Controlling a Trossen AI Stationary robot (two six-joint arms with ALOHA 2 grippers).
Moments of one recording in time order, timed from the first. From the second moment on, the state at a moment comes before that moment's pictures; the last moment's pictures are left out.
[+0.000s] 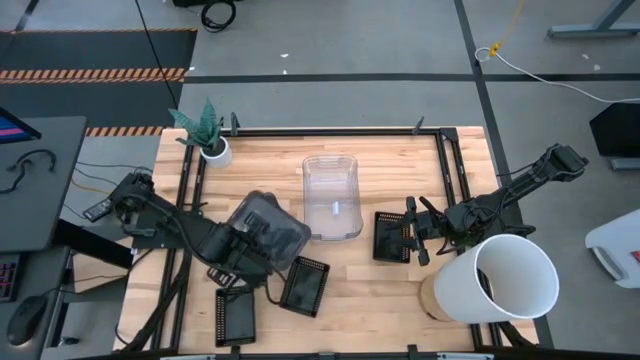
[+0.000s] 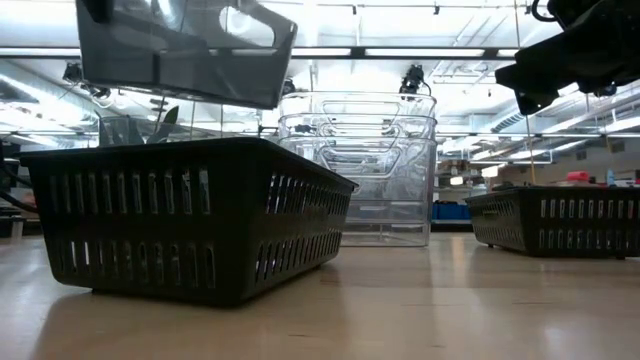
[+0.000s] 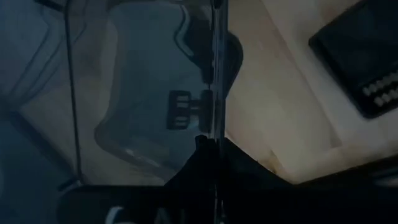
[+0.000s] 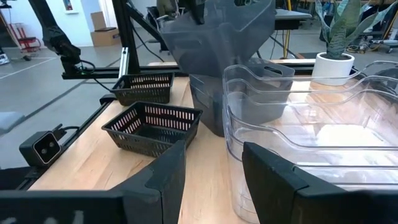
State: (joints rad) left arm -0.53 1.63 1.63 -1.57 -0.29 0.11; right arm 0.44 0.72 0.16 0.40 0.34 0.11
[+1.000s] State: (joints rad) left arm -0.38 1.53 1.37 -1.41 -0.13 0.44; right arm 0.44 0.72 0.14 0.43 0.34 0.16
